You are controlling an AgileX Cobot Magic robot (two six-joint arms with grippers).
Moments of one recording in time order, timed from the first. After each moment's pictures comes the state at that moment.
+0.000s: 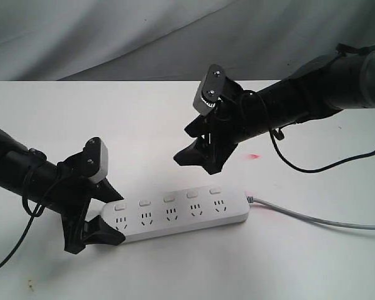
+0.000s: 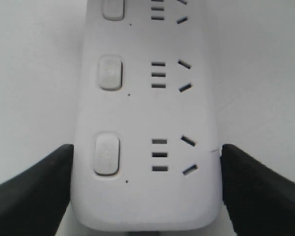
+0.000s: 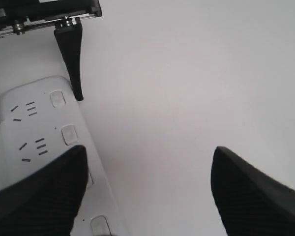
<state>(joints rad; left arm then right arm) -0.04 1.93 -0.84 -1.11 0.76 2.09 0.36 1.98 -1.24 1.20 0.75 -1.83</state>
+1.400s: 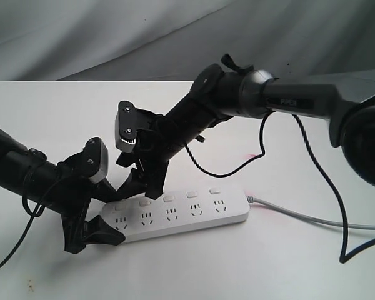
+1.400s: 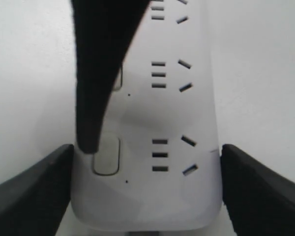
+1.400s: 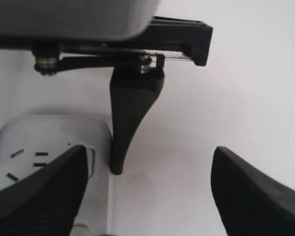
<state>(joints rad) -0.04 1.93 -0.84 -1.11 0.76 2.09 0.59 2.34 -1.74 0.91 0.90 -1.70</state>
